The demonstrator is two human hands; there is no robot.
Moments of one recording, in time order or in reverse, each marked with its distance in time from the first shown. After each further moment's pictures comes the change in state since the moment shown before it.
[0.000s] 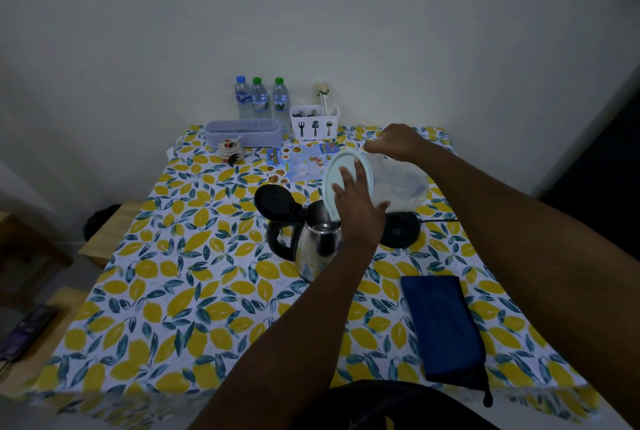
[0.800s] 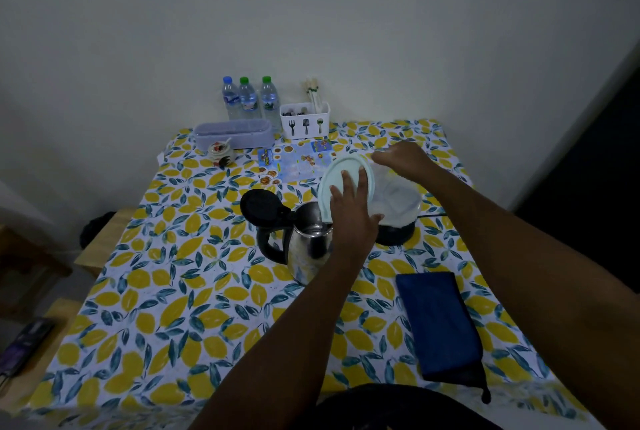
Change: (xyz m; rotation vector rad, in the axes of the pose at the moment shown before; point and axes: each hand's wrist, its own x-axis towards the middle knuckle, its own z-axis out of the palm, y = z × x) left_hand 0.001 -0.008 0.020 0.098 -0.088 0.151; right_hand -0.031 0.041 0.017 0.253 0.065 0.123
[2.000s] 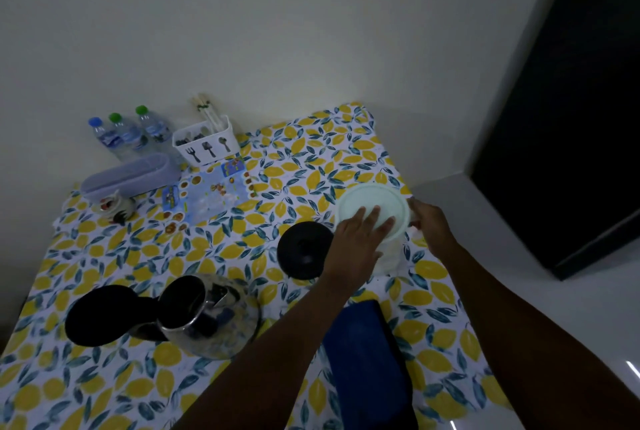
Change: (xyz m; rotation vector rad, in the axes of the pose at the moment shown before) left_hand 0.082 0.124 0.180 0.385 -0.344 0.603; right_hand -0.030 0.315 -0.033 0.860 0.343 0.611
